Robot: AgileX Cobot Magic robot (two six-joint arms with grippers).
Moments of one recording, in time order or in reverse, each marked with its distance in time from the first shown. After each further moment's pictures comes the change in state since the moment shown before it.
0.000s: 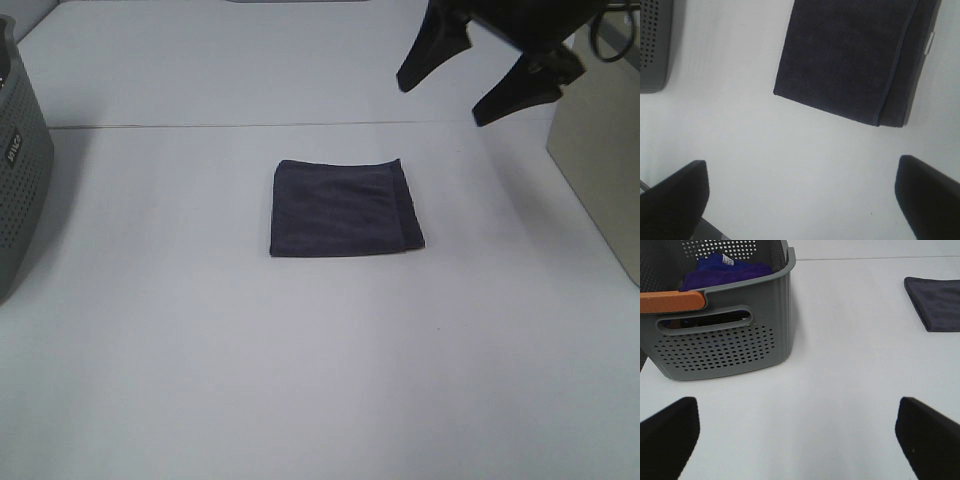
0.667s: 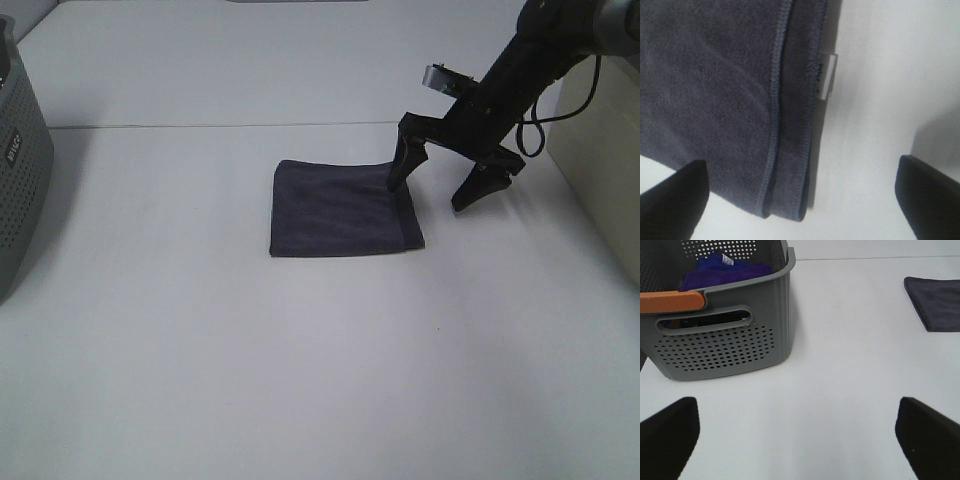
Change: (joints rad) left arm 0.000 0.000 0.000 0.000 0.000 0.000; right arm -0.025 0.507 -0.313 -0.113 0.005 0.056
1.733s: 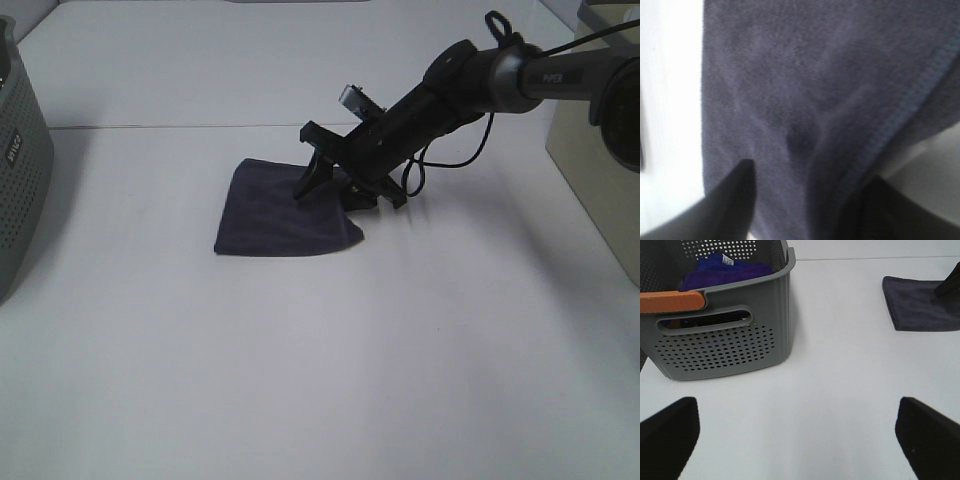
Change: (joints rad) left arm 0.000 0.000 0.000 0.000 0.000 0.000; right arm 0.180 0.167 -0.042 0.348 -0.214 -0.002
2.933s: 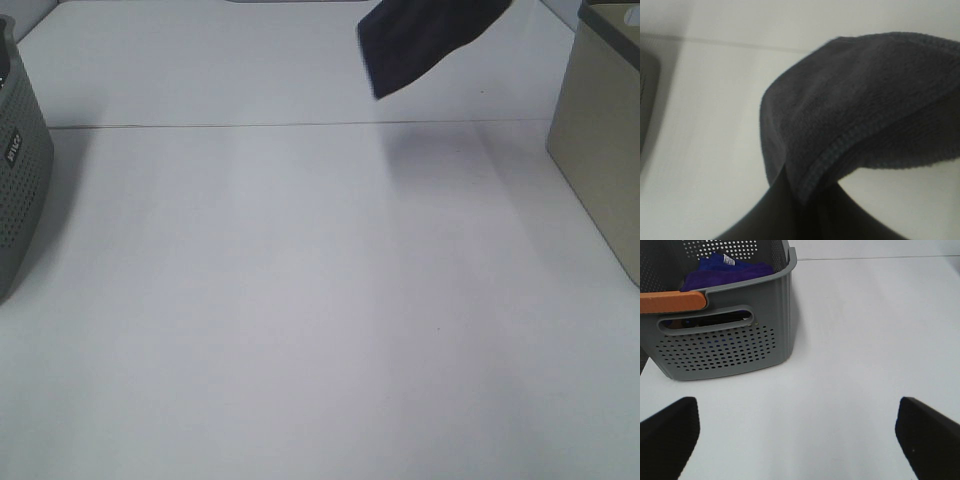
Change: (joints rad) left arm 0.000 0.000 0.000 0.005 0.000 0.000; right arm -0.183 -0.446 -0.374 -0.437 0.327 0.134
